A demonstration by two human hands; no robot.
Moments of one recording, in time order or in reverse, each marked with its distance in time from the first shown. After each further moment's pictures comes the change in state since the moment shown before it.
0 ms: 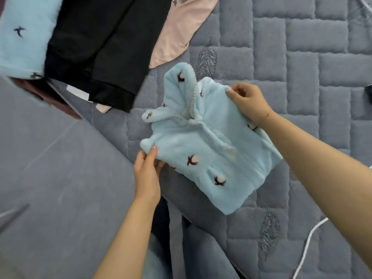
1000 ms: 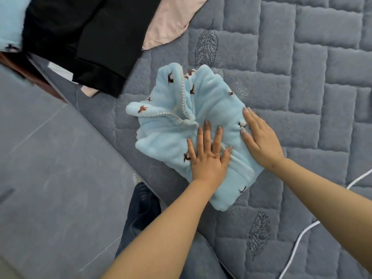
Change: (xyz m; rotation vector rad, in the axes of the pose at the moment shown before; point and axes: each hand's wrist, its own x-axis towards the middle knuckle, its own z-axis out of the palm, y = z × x) left_hand -0.007 -0.124 0.115 1.637 -0.199 0.616; right_hand -0.077 0.110 -0.009 -0.452 -0.140 -0.243
